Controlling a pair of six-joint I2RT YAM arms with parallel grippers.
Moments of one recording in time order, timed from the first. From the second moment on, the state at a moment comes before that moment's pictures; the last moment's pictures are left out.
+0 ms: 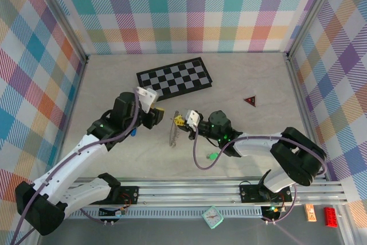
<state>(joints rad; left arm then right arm) -0.56 0.99 0.86 -0.44 0.04 0.08 0.85 1.48 0.55 0.80 -0.32 -0.27</state>
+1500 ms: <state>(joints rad) -0.53 1.10 0.74 -0.26 0.57 0.80 0.76 1.32 0.74 0.21 -0.57 -0.44</state>
